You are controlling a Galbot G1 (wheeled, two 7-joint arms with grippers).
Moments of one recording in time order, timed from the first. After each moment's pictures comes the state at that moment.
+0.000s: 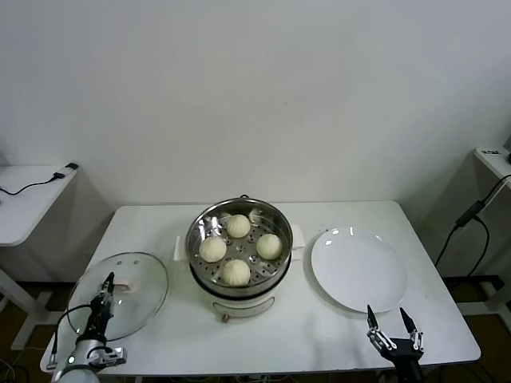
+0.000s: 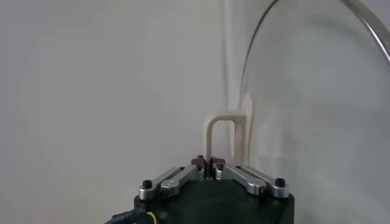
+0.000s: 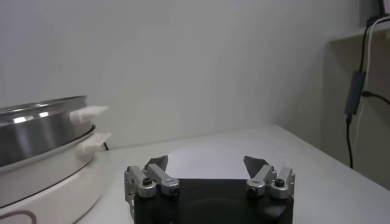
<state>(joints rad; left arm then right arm) 1.38 -1.24 -0.73 -1.43 1.27 -0.06 -0.36 -1.79 1.22 0.58 1.90 0.48 0.27 0.03</state>
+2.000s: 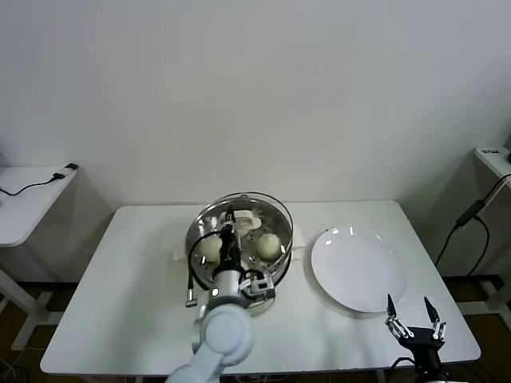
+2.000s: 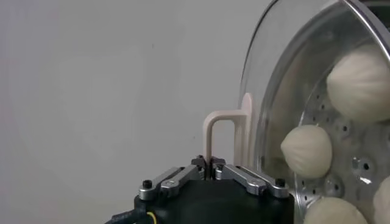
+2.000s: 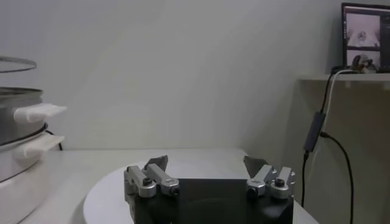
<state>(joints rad) 1.06 -1.43 0.06 -1.94 1.54 0.72 0.29 -1.77 1.28 0.68 1.93 0.31 0.22 0.09</state>
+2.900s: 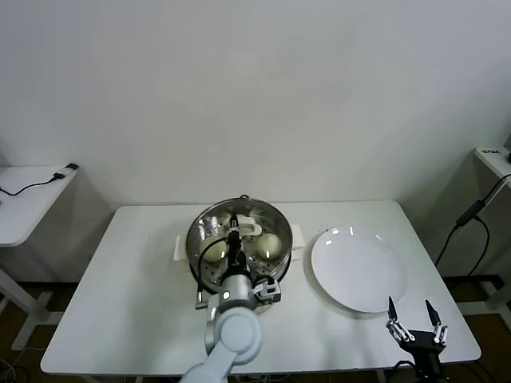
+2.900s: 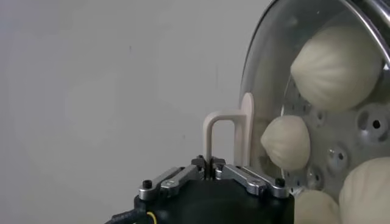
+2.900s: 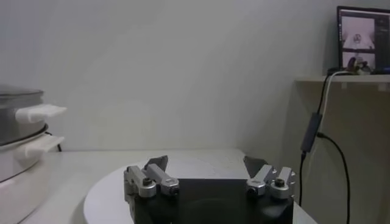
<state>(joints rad) 1.06 -1.46 0.06 -1.82 1.64 0.72 0.26 -1.79 1.29 0.68 1.92 0.31 0.24 0.10</state>
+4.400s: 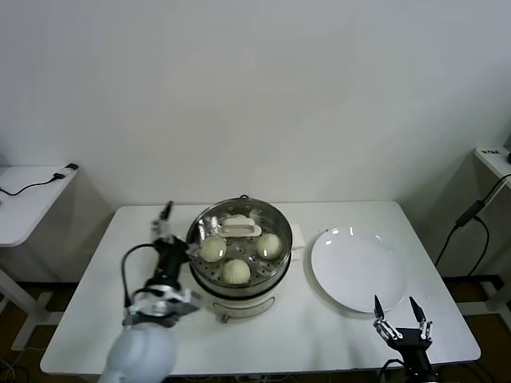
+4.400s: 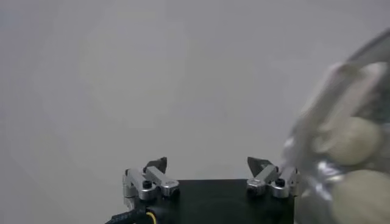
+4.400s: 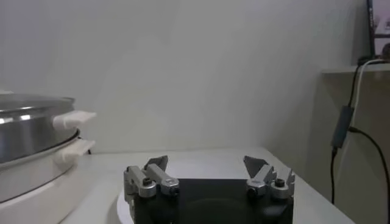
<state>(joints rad) 1.33 -1.26 -0.35 -2.15 0.78 0.39 -0.02 -1.78 1.24 0.62 1.94 0.36 0.24 0.06</state>
